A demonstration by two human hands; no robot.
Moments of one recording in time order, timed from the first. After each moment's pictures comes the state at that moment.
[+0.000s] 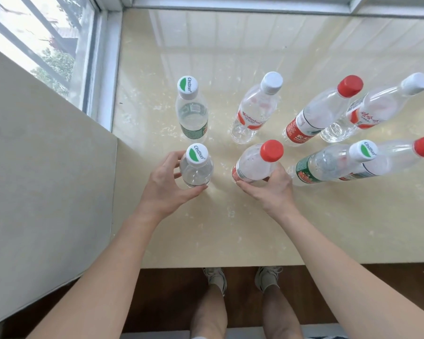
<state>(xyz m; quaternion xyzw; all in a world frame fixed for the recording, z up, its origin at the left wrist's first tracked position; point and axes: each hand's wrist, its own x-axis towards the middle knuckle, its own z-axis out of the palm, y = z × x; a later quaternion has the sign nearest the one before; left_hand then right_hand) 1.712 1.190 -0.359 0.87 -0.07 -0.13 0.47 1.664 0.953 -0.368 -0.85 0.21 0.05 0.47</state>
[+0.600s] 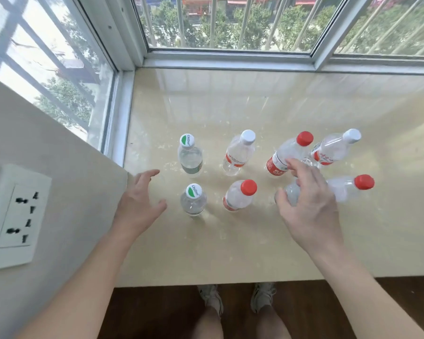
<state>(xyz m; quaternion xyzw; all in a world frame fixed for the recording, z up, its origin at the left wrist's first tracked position) 1.732 1.232 -0.280 0.94 -0.01 -0.13 0.32 1.651 0.922 -0.198 -0.94 0.15 -0.07 0.31</state>
